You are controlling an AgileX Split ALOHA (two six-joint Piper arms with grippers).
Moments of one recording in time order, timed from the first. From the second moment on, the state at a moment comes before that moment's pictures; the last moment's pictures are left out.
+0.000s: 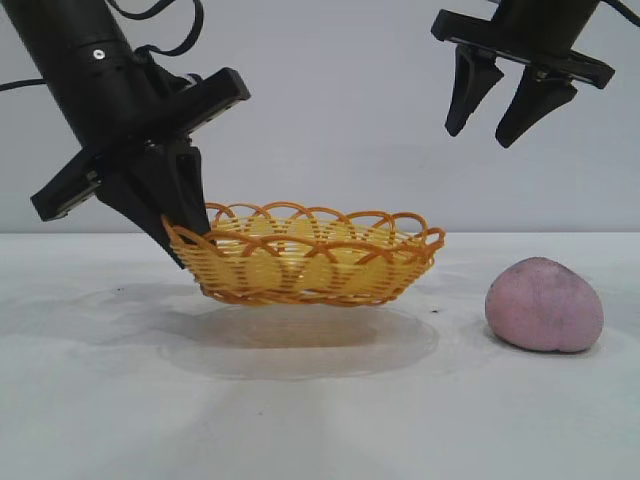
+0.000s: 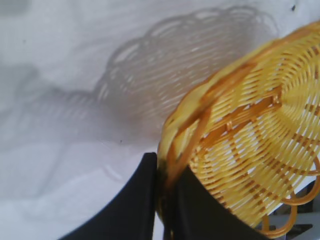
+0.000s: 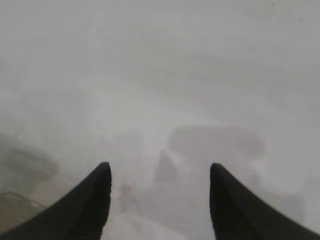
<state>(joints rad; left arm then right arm) -0.30 2.01 -1.28 -0.69 0.90 0.32 0.24 1.91 -1.42 0.43 0.65 -0.33</state>
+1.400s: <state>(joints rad) -0.30 2.02 -1.50 -0.30 1.03 0.13 0.24 1.91 -1.42 0.43 0.65 -0.33</state>
